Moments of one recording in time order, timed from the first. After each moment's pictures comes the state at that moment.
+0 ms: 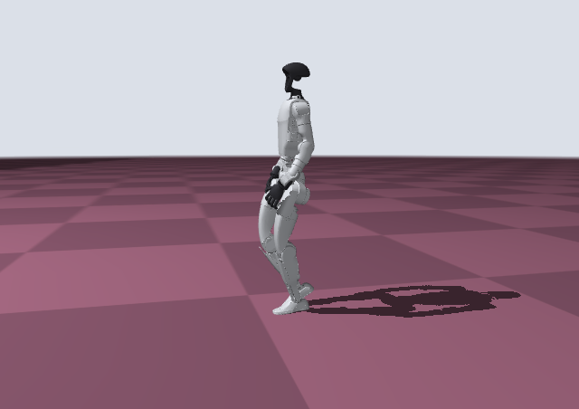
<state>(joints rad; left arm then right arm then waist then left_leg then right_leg) 0.24 0.15 0.01 0.85 0.59 -0.36 -0.41 0.35 -0.25 0.29 0.72 -0.69 -0.33 0.17 -0.18 0.00 -0.12 -0.24 -0.12 0.03 0.44 -0.23 0.21 -0.32 0.02 -0.21 0.81 -0.02 -0.12</state>
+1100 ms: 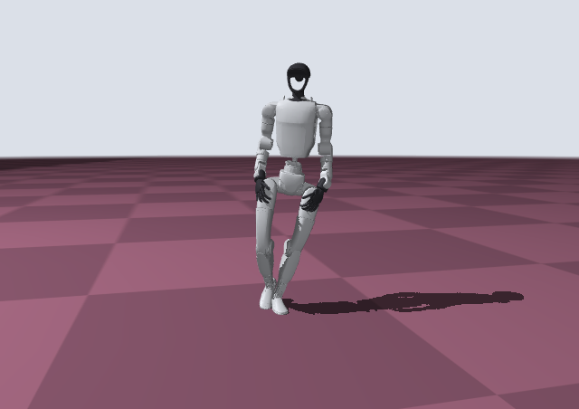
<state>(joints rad) 0.19 0.05 0.11 1.08 0.62 -0.36 -0.40 0.28 -0.17 0.22 0.84 -0.45 -0.42 0.00 -0.24 0.12 -0.06 -0.06 -0.08 0.28 0.08 -0.19 0.26 -0.31 0.02 -0.27 0.79 0.05 -0.23</state>
